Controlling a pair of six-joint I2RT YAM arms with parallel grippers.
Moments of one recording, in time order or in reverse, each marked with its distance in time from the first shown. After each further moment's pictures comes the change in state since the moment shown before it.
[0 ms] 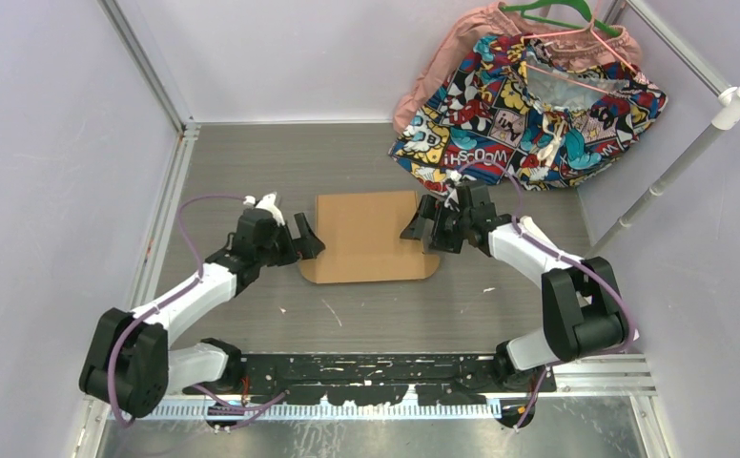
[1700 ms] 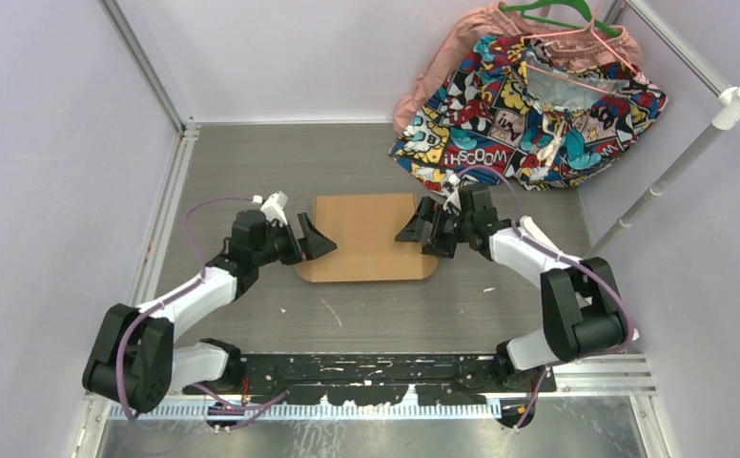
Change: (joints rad) left arm 0.055 0.055 -0.084 0.299 0.334 -0.066; right arm -0.016 0.021 -0.060 0.120 -0.192 0.087
